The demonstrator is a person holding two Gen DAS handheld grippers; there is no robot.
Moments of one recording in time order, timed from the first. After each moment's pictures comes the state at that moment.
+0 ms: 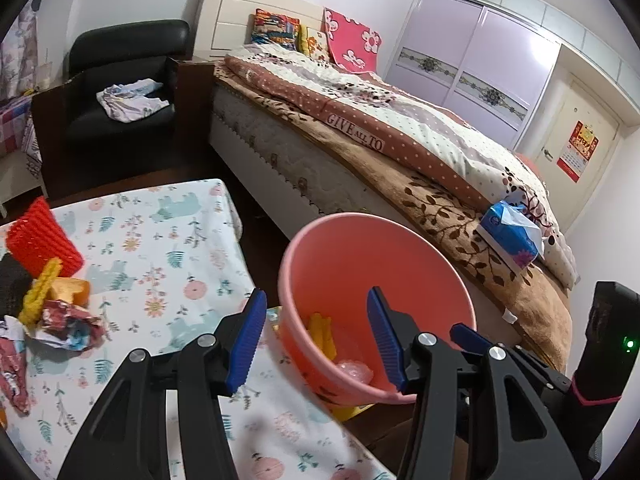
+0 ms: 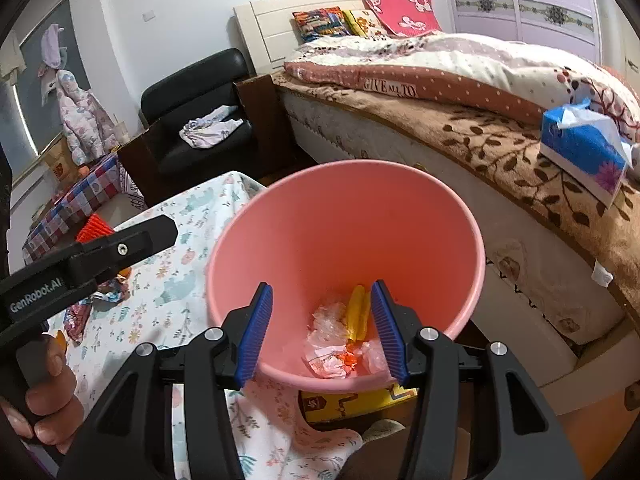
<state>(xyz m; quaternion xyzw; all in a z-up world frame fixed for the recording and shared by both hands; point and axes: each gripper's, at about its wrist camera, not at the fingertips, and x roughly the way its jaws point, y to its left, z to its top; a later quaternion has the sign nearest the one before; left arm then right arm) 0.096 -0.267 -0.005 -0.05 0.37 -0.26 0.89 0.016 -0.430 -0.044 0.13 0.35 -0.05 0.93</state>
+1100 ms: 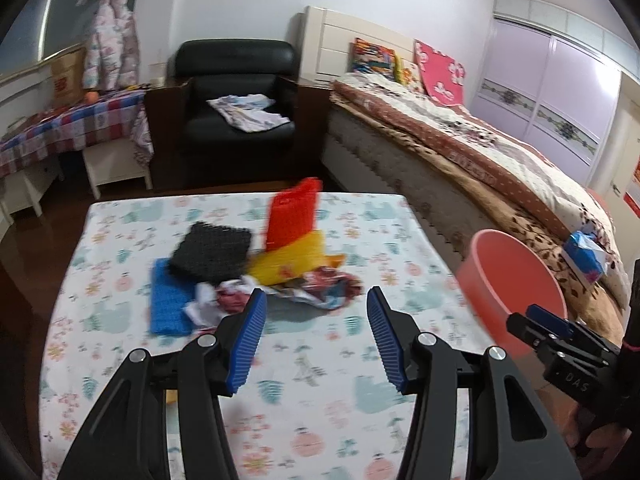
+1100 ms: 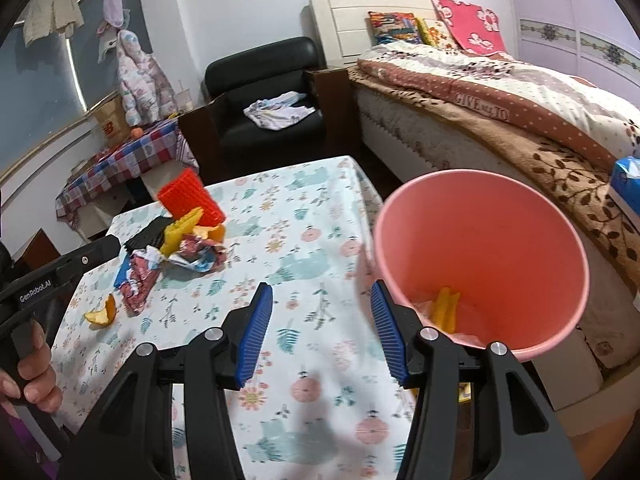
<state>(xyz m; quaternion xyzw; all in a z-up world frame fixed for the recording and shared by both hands) 0.056 -0.060 0.001 -0.05 0.35 -0.10 0.93 0.022 -0.311 -0.032 0.08 0.35 0.05 0.93</state>
